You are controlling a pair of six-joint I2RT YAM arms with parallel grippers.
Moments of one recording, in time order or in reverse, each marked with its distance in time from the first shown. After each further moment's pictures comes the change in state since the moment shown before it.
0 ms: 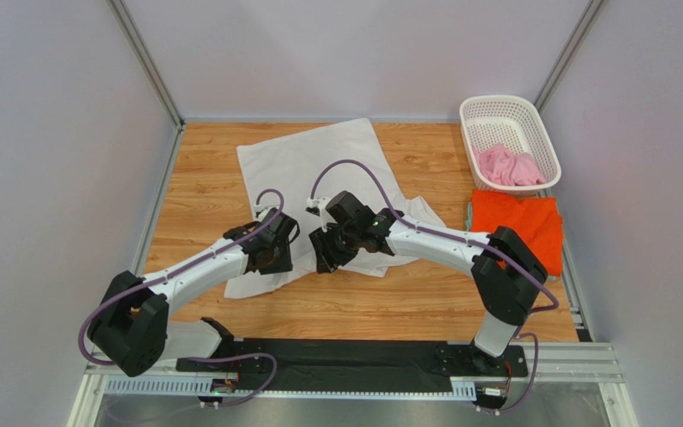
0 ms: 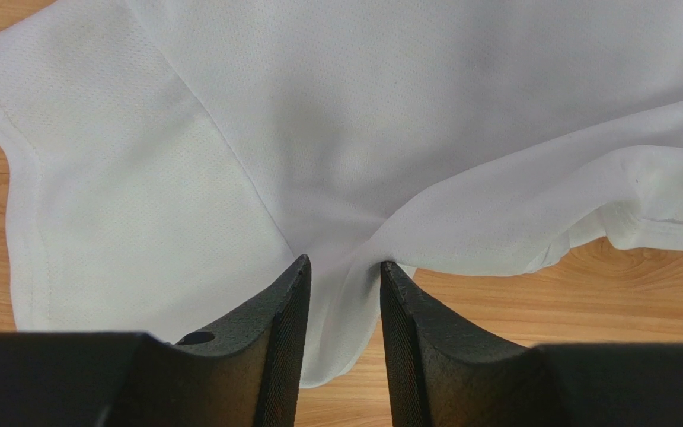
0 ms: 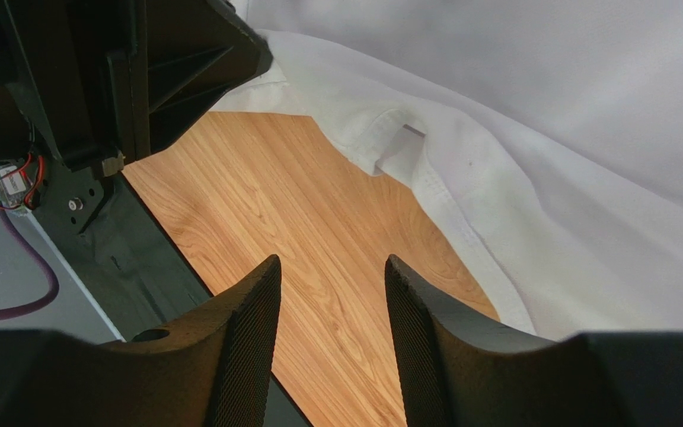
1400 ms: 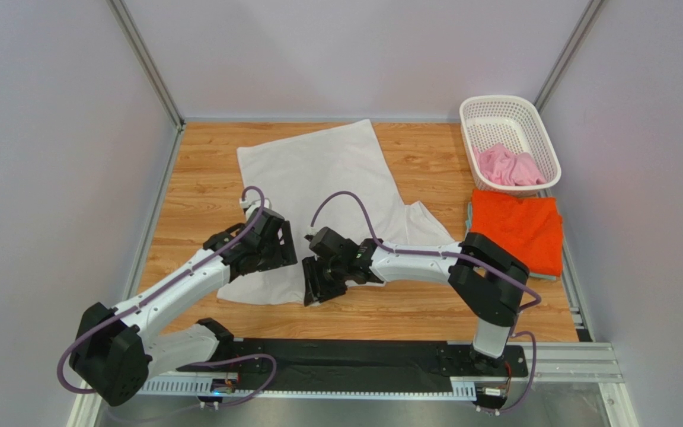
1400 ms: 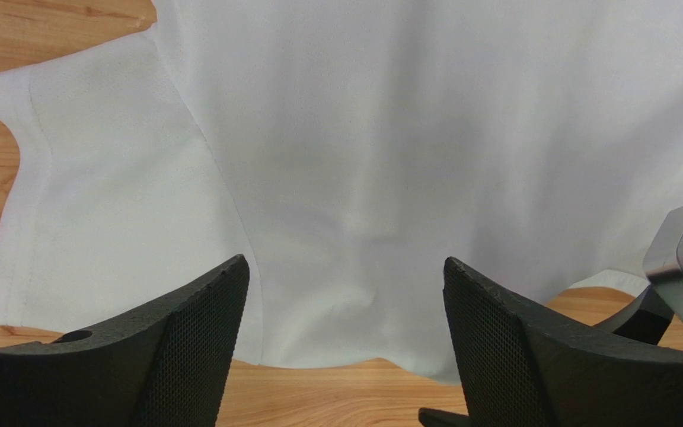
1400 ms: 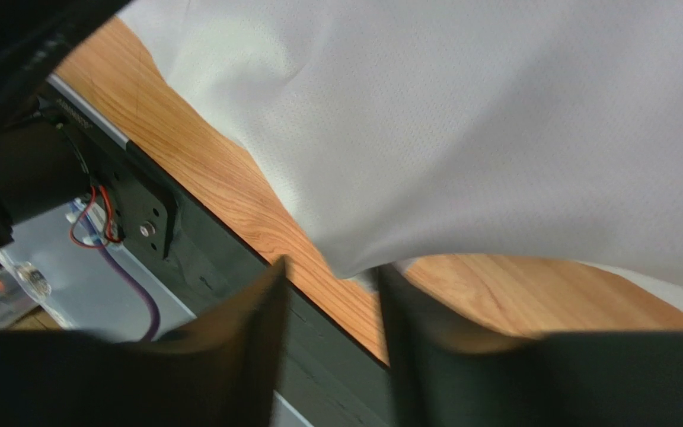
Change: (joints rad) left arm 0.019 -0.177 0.000 -0.035 -0.002 -0.031; right arm 0.165 0.076 -0.116 0.135 0.027 0.492
